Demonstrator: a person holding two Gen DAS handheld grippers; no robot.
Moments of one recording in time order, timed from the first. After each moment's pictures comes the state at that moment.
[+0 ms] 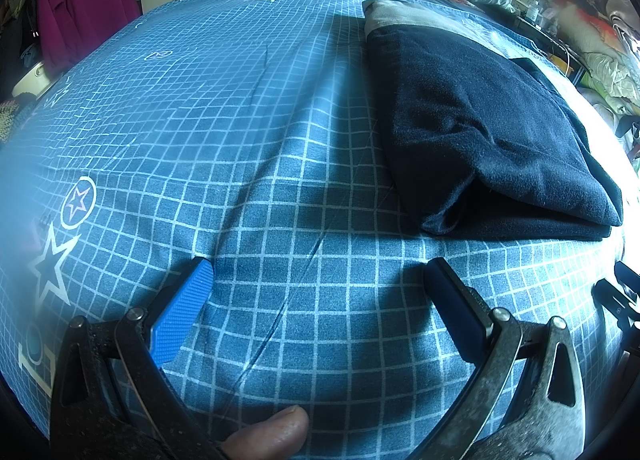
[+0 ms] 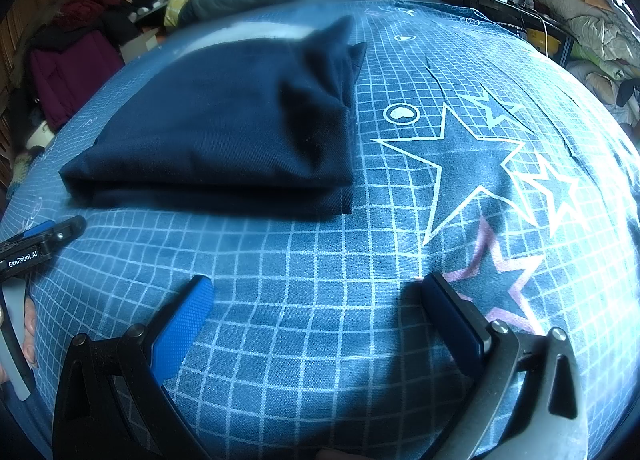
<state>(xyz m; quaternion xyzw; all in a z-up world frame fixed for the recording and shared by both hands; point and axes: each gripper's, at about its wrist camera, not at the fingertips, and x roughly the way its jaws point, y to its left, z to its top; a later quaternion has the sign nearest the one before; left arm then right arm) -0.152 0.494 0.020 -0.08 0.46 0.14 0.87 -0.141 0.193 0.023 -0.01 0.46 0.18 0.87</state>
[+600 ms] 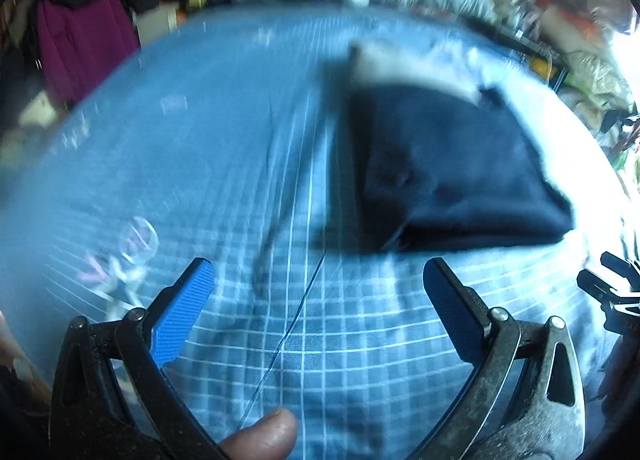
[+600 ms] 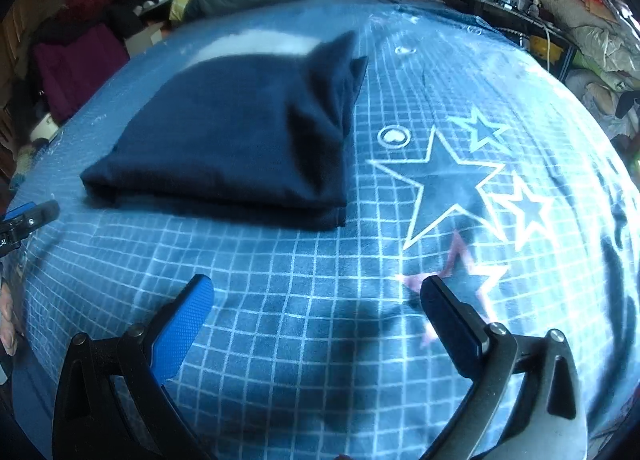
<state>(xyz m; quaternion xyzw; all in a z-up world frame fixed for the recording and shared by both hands) -0.180 0.482 0.110 -0.05 0.42 0.11 0.90 -0.157 0.205 0.069 -0.03 0.46 0.17 0.87</state>
